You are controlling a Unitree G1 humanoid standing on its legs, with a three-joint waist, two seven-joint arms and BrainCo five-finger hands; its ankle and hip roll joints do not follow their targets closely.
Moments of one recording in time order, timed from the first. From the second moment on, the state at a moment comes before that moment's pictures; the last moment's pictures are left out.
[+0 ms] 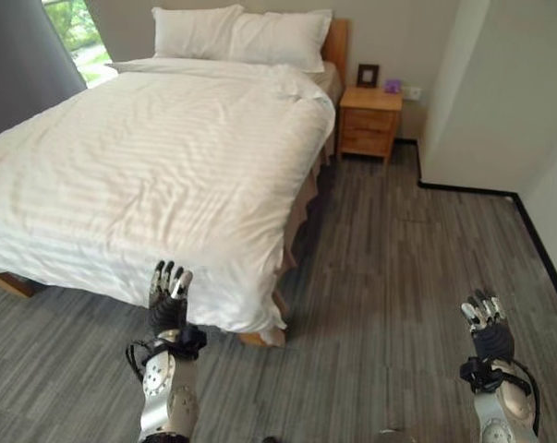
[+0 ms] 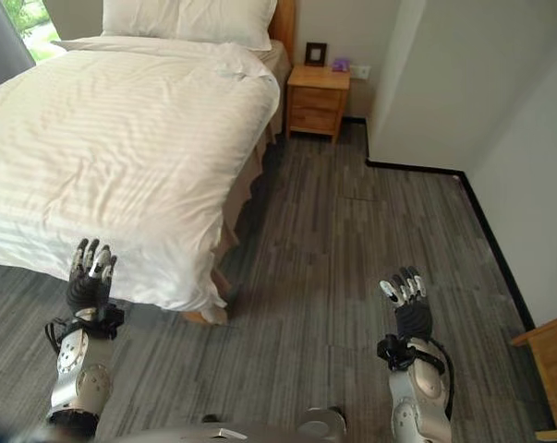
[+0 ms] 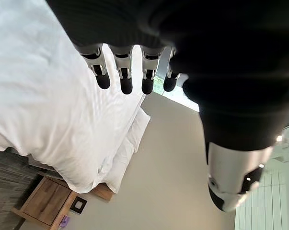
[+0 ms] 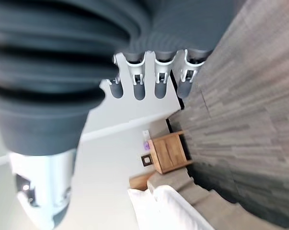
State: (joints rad) left arm 0.07 0.19 0.18 0.28 -0.72 -0.32 0.04; right arm 0.22 -0.24 -0.15 0.15 0.55 -0.24 -0.04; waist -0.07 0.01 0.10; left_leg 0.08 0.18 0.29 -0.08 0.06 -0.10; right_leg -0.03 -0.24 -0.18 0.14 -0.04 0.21
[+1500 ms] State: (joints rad) left arm 0.02 0.17 0.20 0.33 -0.90 -0.35 0.07; right arm 0.19 -0.22 -0.12 0.17 0.63 -0.27 -0.03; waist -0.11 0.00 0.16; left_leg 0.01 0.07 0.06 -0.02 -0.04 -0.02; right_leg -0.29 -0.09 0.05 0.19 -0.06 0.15
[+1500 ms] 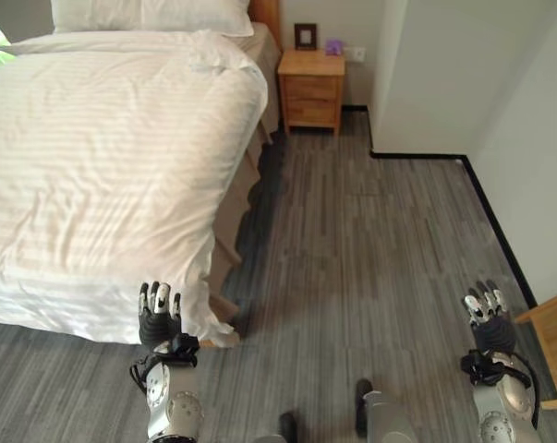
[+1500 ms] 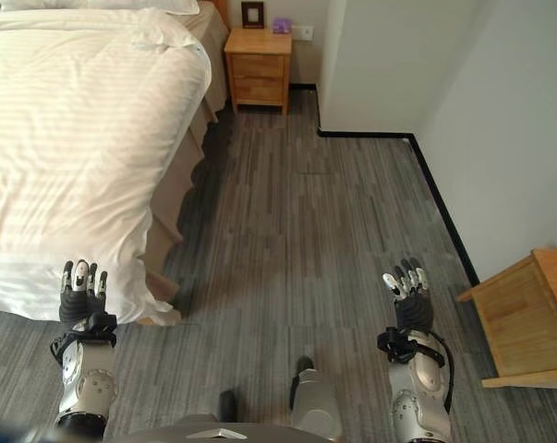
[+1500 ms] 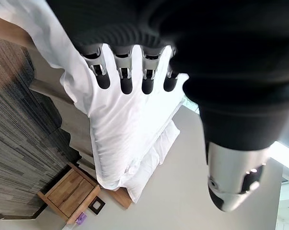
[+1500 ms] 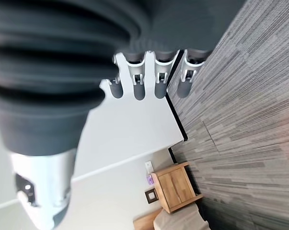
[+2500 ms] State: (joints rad) left arm 0.03 0.12 0.15 0.30 -1.00 -0.36 0.04; right arm 0.18 -0.18 -0.11 0.20 0.68 -0.25 0.00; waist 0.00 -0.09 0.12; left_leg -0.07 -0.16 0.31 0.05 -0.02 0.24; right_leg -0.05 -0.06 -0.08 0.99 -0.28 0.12
